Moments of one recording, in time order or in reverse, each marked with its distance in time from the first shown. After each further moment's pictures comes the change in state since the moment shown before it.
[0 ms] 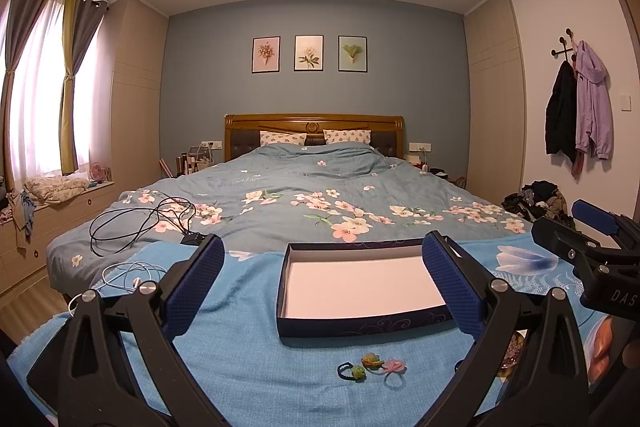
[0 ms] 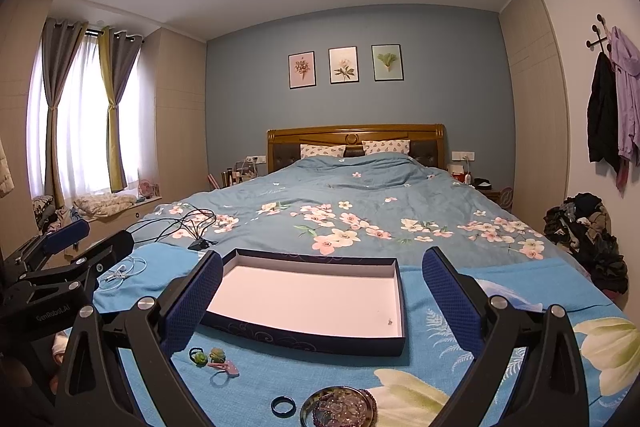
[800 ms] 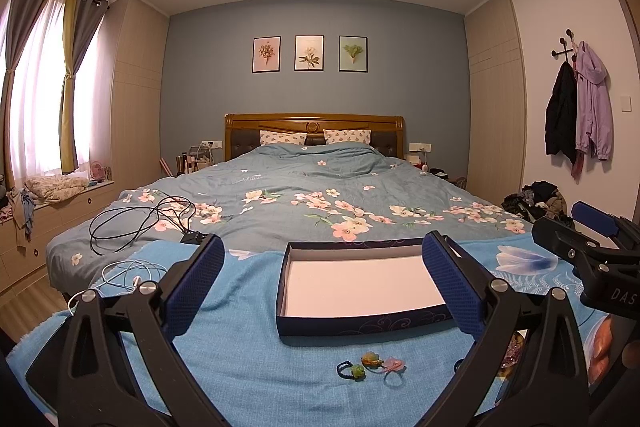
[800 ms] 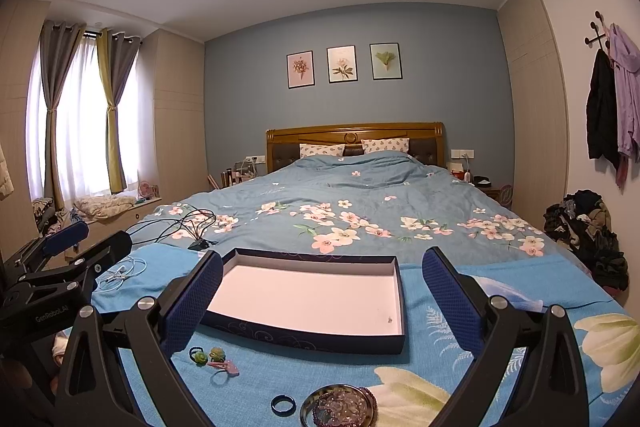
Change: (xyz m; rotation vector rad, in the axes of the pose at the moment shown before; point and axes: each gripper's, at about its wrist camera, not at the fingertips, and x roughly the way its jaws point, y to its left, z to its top) left arm 0.001 0.001 0.000 -0.002 0.001 0.001; right arm 0.000 -0.003 0.000 0.011 0.005 0.000
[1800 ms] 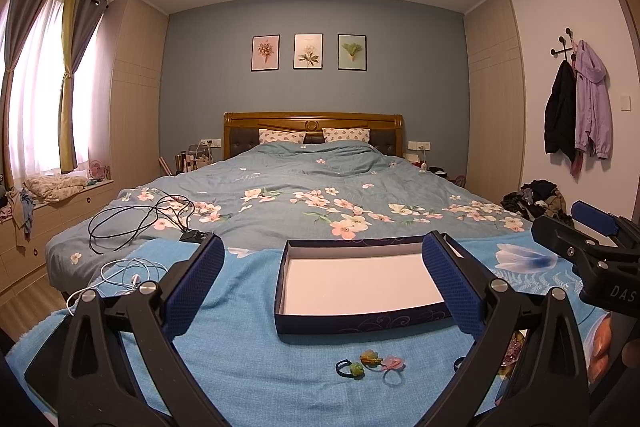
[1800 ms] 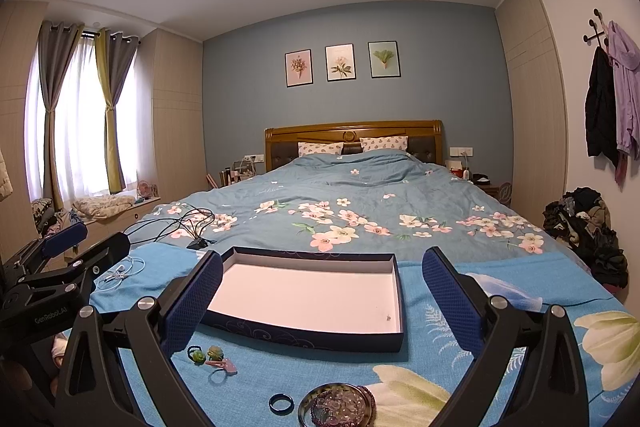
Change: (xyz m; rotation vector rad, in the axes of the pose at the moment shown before) left arm 0.001 0.000 -0.004 0.001 0.005 -0.005; right arm -0.003 0.001 0.000 0.001 0.003 -0.005
